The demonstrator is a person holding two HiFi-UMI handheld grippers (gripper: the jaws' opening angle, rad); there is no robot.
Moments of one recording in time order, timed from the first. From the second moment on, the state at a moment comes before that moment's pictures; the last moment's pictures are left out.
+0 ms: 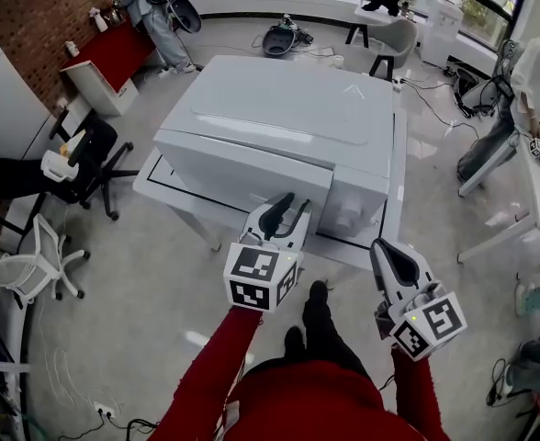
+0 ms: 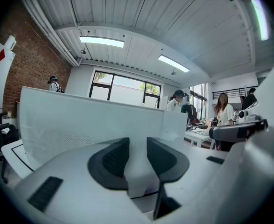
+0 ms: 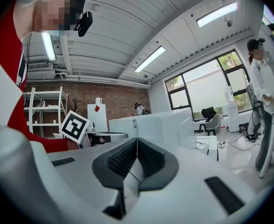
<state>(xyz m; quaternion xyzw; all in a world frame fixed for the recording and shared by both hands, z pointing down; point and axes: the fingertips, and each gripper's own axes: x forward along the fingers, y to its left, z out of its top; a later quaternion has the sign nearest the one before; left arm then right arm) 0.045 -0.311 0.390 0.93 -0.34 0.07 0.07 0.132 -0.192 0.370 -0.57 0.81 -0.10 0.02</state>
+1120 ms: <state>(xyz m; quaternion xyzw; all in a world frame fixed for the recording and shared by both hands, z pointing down) 0.035 -0.292 0.355 0.96 -0.29 0.01 0.05 0.123 -0.193 0.361 -0.55 0.83 -0.09 0.04</state>
